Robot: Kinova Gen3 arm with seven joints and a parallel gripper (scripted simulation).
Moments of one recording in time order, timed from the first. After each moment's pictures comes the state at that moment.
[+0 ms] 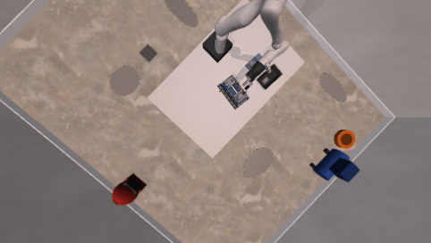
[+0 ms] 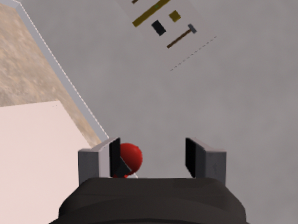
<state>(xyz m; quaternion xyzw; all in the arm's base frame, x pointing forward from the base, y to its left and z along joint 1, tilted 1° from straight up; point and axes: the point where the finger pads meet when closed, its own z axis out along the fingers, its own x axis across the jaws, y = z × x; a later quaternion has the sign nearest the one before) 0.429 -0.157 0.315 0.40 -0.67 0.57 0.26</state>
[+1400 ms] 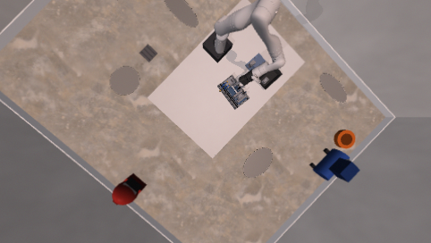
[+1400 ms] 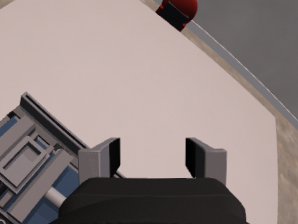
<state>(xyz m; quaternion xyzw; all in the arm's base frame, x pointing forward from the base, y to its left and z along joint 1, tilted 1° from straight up) 0.388 -0.162 0.173 0.28 -0.88 0.31 0.21</state>
